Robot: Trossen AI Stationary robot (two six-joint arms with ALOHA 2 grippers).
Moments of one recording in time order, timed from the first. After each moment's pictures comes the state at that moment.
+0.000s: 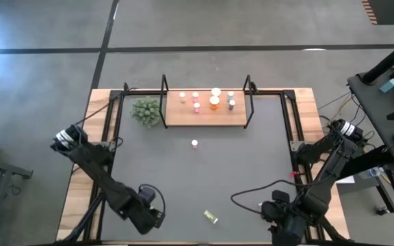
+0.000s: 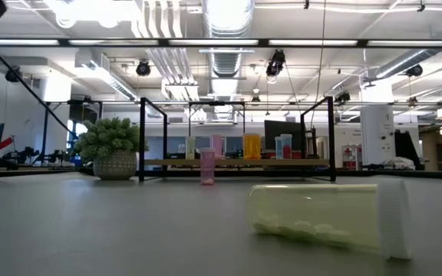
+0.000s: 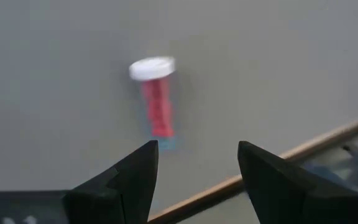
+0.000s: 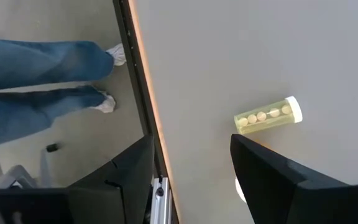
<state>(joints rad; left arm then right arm) -0.80 1.66 1.16 -0.78 0.02 -1.98 0.96 1.58 1.31 -0.93 0.05 1.19</state>
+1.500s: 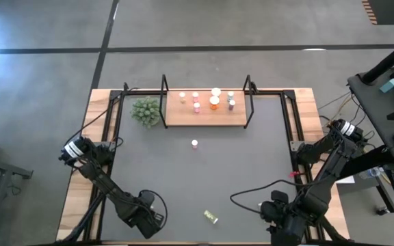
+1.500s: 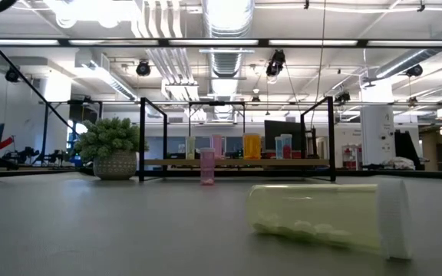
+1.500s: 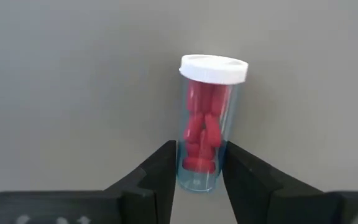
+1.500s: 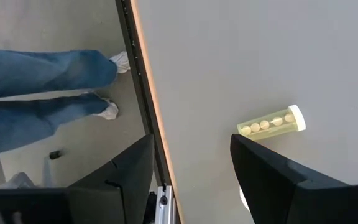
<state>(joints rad) -0.83 1.82 1.16 -0.80 0.08 -2.01 0.96 1.58 1.31 -0.91 0.08 1.19</state>
